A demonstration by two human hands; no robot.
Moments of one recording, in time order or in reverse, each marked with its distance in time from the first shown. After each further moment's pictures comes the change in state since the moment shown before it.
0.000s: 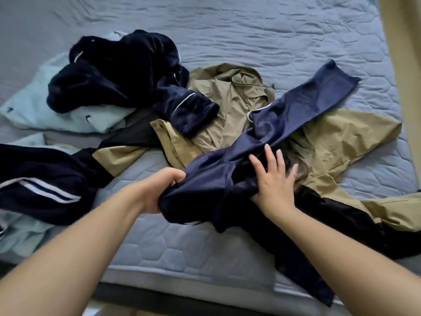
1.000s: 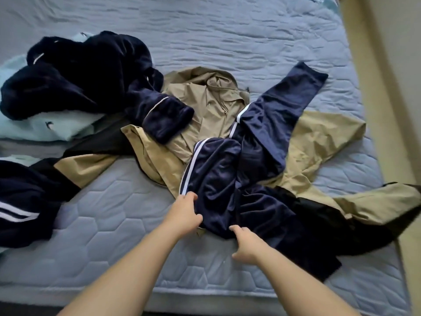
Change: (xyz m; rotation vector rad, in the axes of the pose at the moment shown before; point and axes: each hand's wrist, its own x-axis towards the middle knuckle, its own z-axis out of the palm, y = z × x) left_hand 0.104 -0.071 0.070 0.976 0.251 0.350; right_hand -0.059 0.025 0.084 0.353 -0.772 0.085
